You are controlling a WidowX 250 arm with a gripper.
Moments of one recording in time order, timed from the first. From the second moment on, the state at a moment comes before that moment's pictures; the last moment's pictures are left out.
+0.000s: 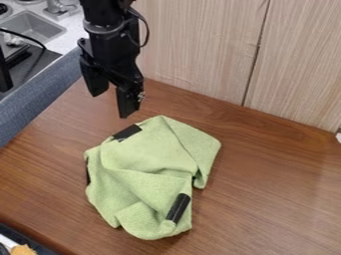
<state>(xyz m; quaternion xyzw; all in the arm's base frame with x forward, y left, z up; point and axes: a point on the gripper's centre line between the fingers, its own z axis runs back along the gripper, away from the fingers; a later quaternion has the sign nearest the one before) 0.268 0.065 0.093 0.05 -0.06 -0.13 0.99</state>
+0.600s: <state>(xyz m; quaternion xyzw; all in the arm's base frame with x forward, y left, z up) 0.272 0.090 0.048 0.04 0.00 -0.10 0.99</state>
